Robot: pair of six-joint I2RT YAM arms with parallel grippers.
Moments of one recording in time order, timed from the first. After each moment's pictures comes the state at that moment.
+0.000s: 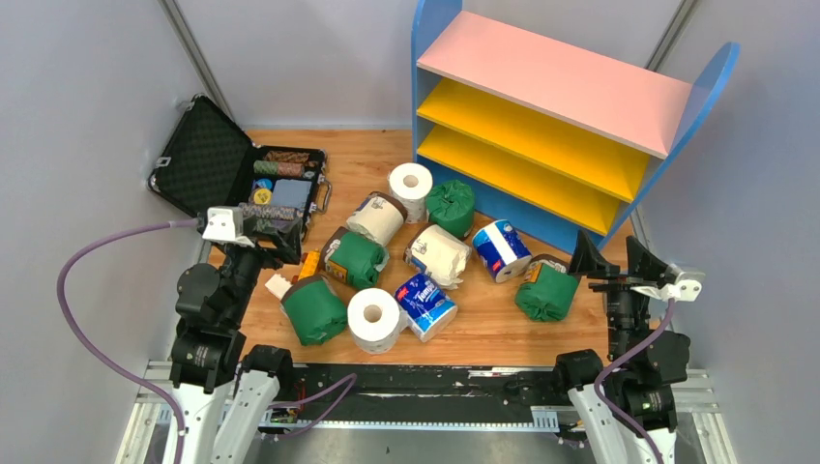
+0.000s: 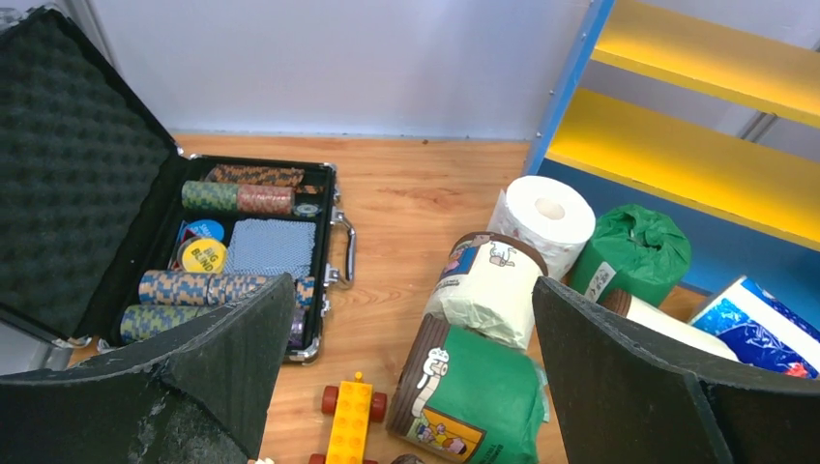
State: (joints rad) left arm -0.16 0.36 0.76 -0.36 0.01 -0.15; right arm 0.19 0.01 0.54 -0.18 0.22 0.16
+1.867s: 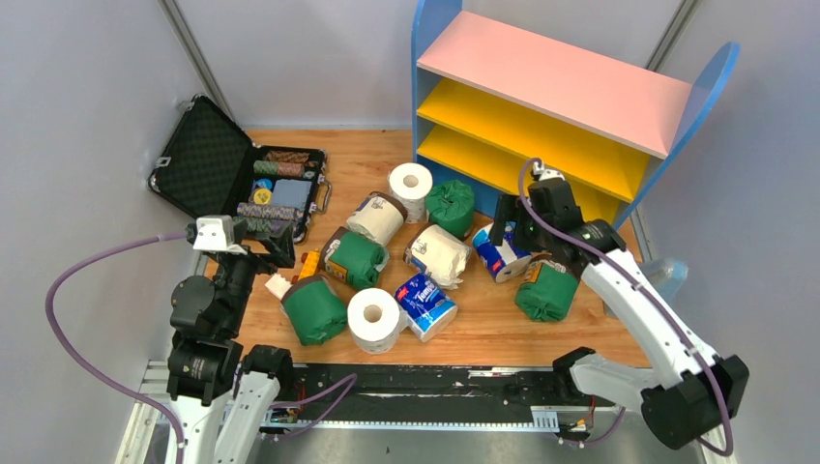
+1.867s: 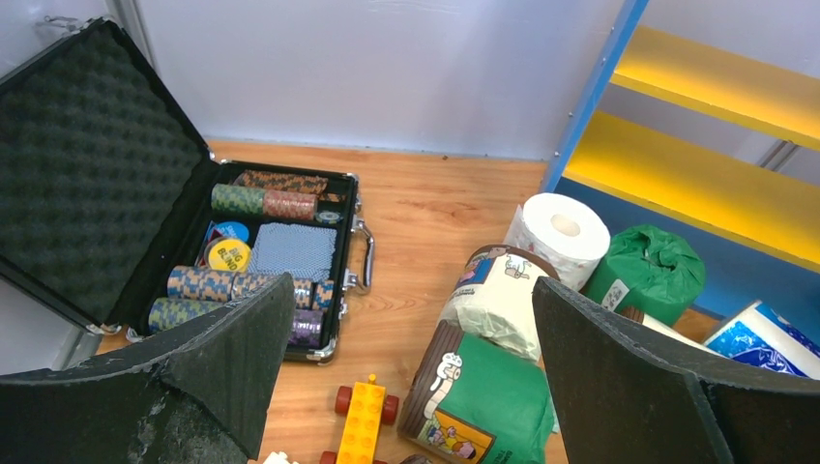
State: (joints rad) left arm -0.16 0.30 0.76 -0.38 -0.05 -0.16; right arm 0.43 1.15 1.08 -0.75 0.10 0.45
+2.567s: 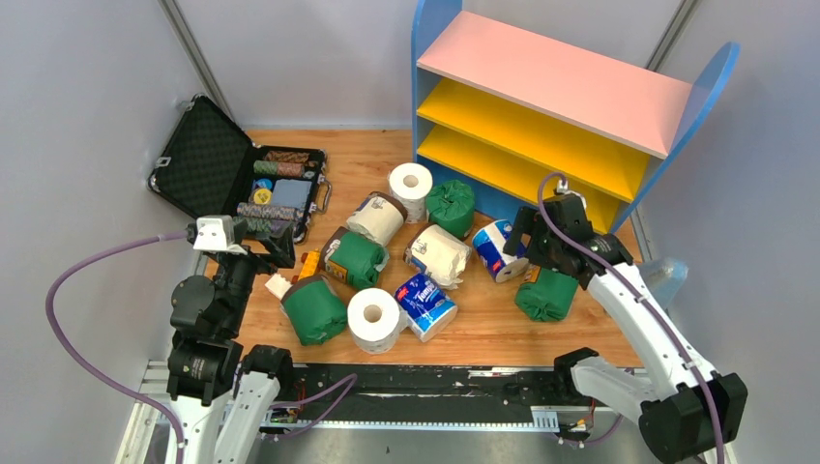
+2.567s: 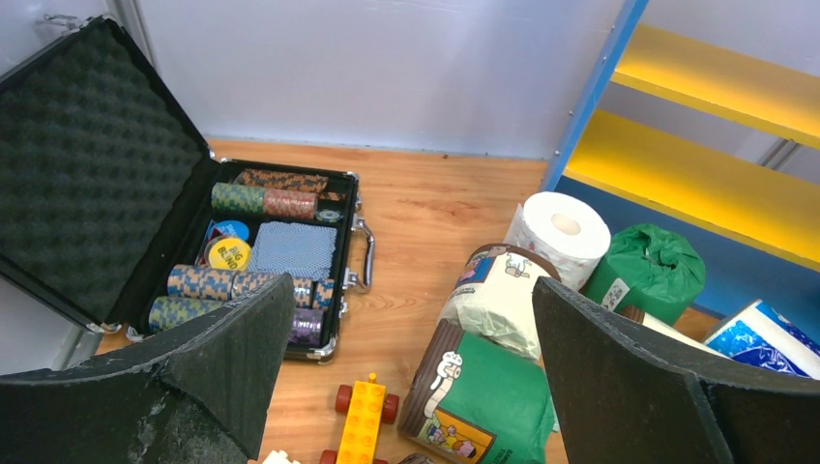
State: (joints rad) left arm -0.16 0.30 0.76 -0.38 -0.05 -0.16; right arm 0.33 1.01 0.92 -0.81 0.14 0.60
